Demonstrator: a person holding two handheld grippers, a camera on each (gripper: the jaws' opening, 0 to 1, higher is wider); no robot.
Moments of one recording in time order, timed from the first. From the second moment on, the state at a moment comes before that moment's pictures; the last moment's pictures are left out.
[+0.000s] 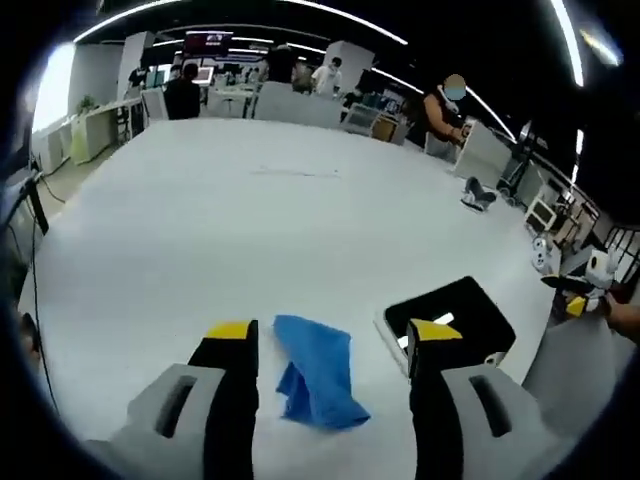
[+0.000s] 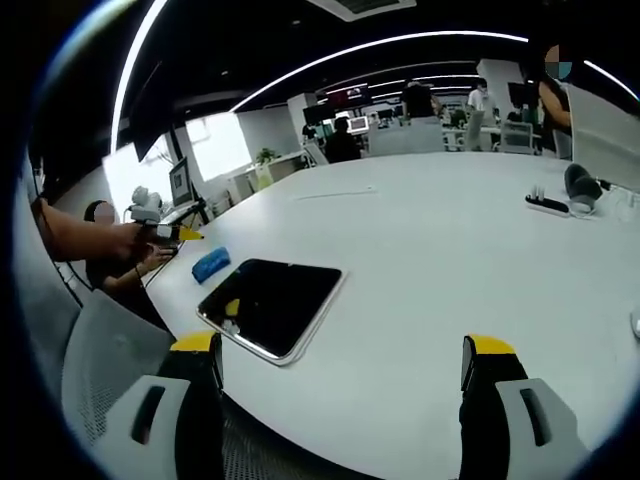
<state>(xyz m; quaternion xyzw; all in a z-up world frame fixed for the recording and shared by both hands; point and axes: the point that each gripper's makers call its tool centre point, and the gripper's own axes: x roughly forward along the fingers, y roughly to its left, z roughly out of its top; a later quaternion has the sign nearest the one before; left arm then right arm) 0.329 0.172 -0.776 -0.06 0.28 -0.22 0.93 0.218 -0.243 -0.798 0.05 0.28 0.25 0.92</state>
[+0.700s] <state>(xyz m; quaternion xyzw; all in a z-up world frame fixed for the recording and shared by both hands) 0.269 0.234 -0.752 -0.01 0.20 -0.24 0.95 0.219 -0.246 -0.798 0.00 0.27 0.26 0.93</state>
